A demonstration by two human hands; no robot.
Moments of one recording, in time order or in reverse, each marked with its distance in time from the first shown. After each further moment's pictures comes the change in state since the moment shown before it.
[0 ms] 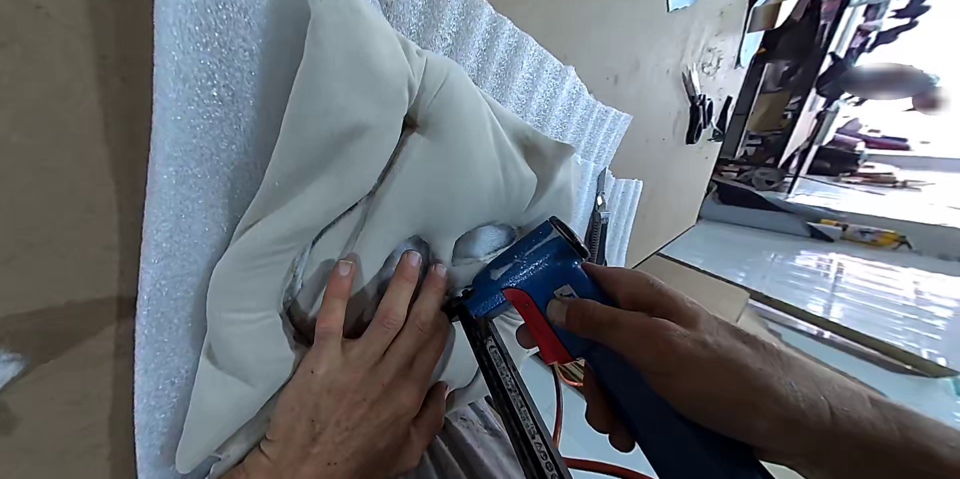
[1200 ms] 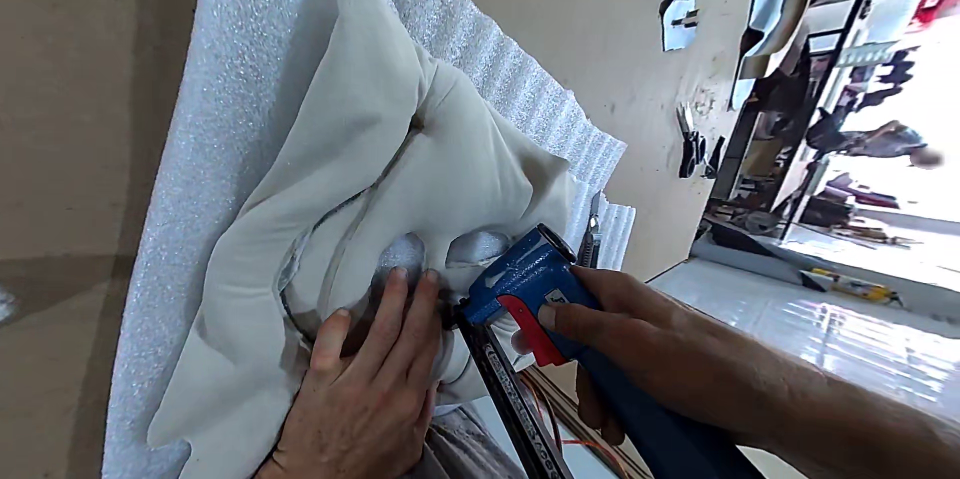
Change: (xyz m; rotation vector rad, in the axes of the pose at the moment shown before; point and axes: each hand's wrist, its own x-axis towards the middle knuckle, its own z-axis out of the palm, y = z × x) left_hand -0.004 0.036 0.016 0.142 0.062 -0.192; right_hand 0.007 -0.005 -0.013 -0.149 -0.020 0.021
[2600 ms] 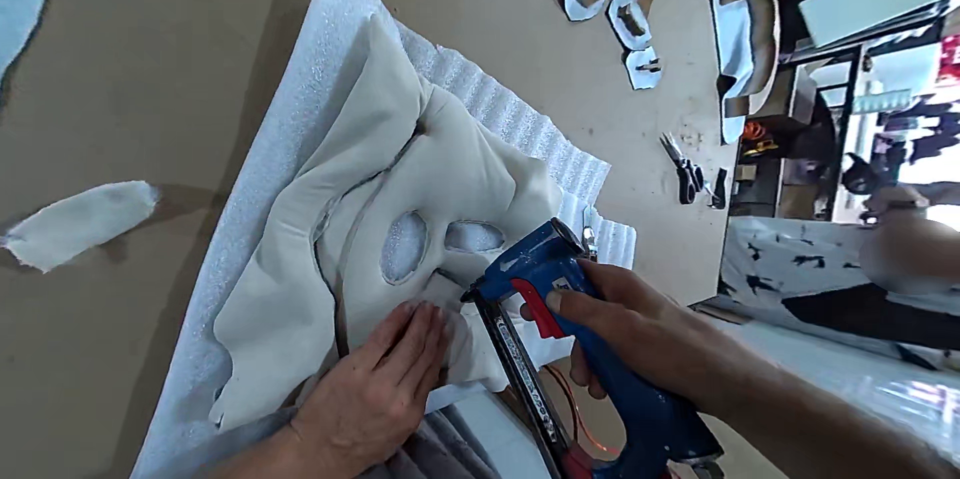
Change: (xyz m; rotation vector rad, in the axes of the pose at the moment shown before) left_hand -0.032 0.016 0.013 0.028 0.123 0.316; right_hand -0.004 0.057 -0.009 -0.049 0.117 -0.274
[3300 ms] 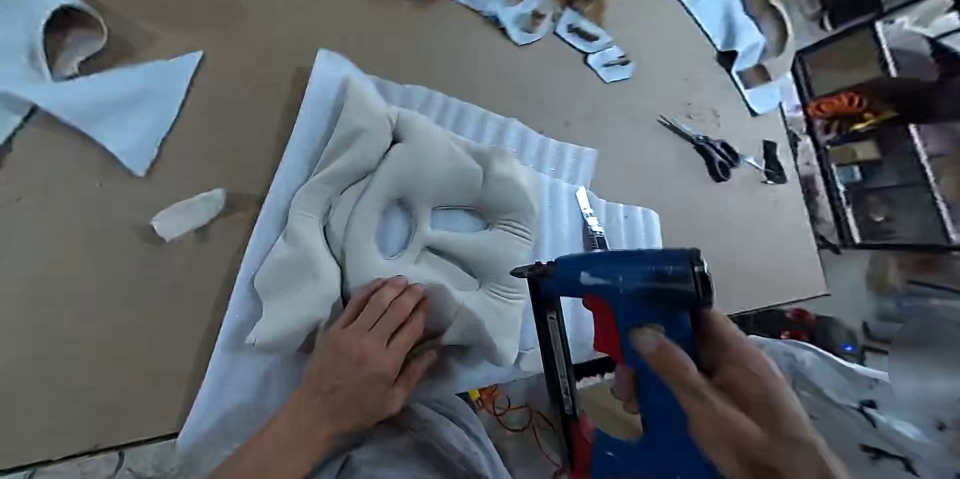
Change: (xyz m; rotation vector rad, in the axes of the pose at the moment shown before) left_hand -0.009 0.010 -0.006 -0.008 0.055 -0.149; right_hand -0.032 0.160 0.000 0.073 0.409 -0.851
